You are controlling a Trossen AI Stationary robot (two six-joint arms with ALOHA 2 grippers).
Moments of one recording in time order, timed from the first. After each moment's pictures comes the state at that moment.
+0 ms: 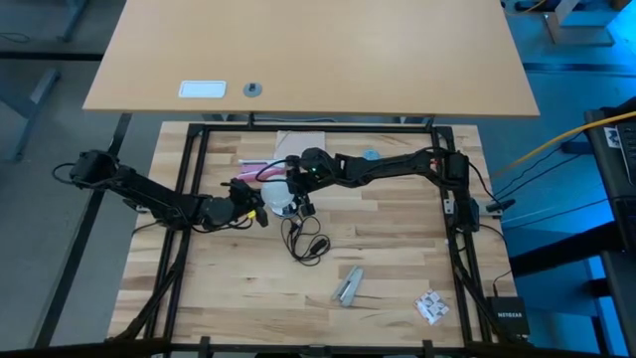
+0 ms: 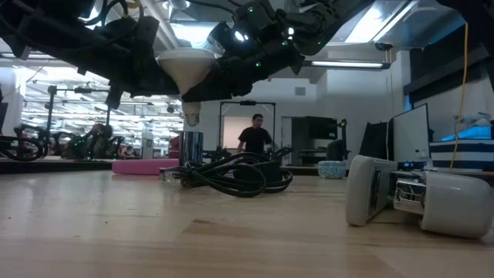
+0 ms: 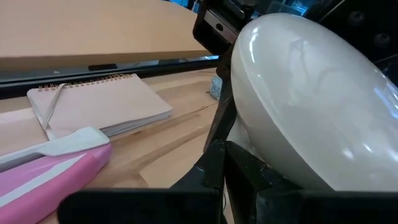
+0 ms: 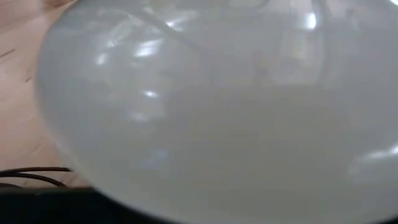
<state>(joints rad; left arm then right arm) -0.22 1.15 0.30 0.59 -0.84 -0.56 -0.16 2.05 1.43 0.12 -0.30 -0.49</state>
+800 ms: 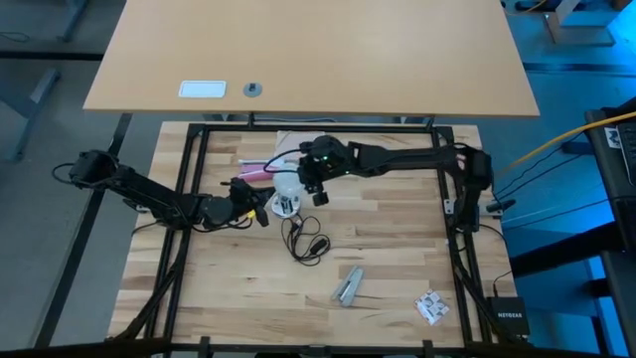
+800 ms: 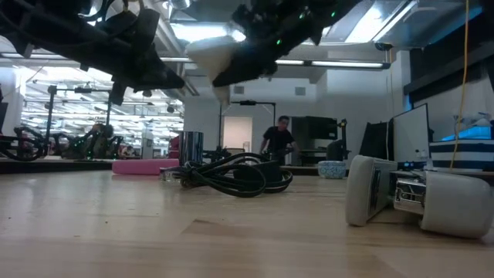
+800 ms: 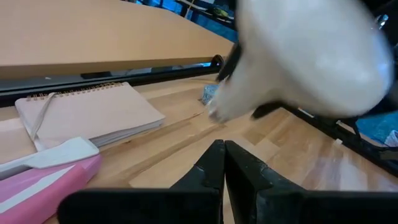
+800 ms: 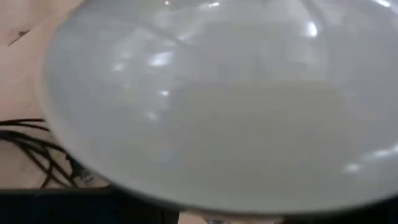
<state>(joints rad) -0.22 1.15 0.31 0.59 -0.84 -0.54 -0.20 1.84 1.43 -0.16 -0.19 -0.58</state>
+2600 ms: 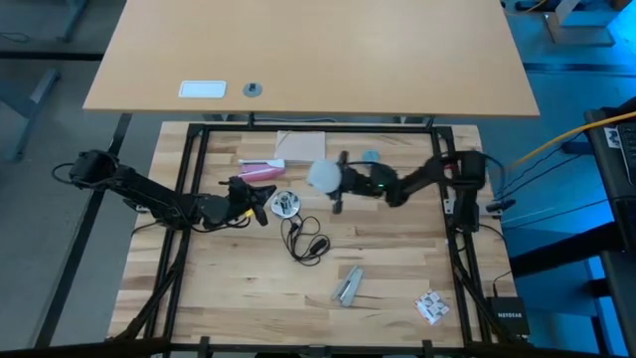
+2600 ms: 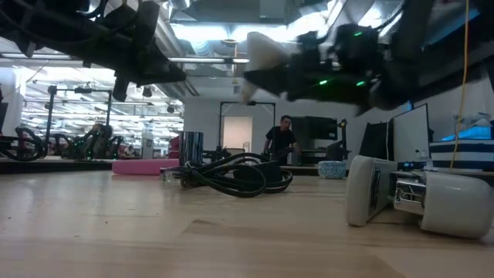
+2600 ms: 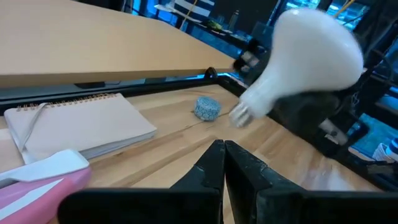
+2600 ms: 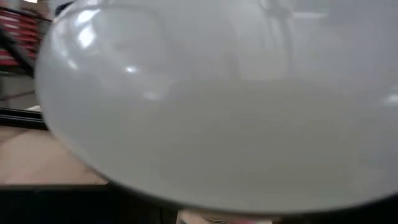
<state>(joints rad) -0.22 1.15 0.31 0.68 -0.84 -0.52 -0.21 1.93 0.69 1.41 -0.17 -0.15</state>
